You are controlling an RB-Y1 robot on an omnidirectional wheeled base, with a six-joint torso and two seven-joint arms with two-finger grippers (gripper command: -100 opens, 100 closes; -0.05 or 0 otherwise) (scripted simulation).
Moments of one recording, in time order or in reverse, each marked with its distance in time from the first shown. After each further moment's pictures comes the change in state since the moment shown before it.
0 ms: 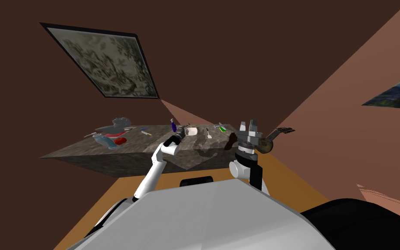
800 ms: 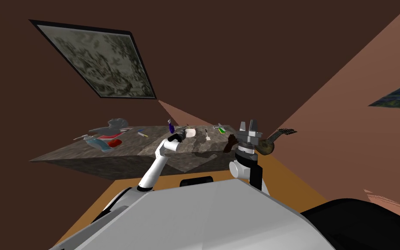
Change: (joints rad) left arm -0.107 0.024 -0.019 0.125 0.014 0.207 0.011; right arm 0.000 0.000 0.000 0.000 0.000 0.000 0.000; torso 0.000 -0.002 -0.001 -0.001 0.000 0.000
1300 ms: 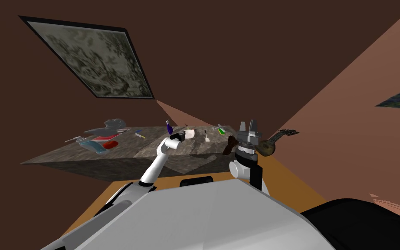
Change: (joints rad) left arm -0.054 0.017 -0.011 0.082 0.001 0.123 0.001; right arm 0.000 0.000 0.000 0.000 0.000 0.000 0.000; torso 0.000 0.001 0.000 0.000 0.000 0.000
